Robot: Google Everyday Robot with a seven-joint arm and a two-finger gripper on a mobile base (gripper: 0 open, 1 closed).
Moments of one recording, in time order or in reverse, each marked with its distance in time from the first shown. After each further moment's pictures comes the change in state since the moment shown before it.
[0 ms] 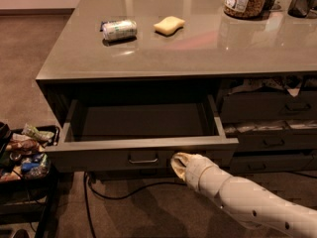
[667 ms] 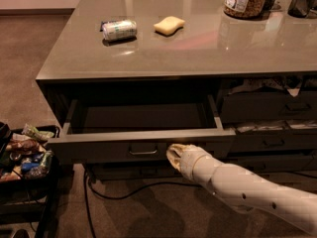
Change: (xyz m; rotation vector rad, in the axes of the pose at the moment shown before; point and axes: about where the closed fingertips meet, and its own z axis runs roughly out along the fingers) arm -0.007 -0.018 0.026 -0.001 -0.005 -0.035
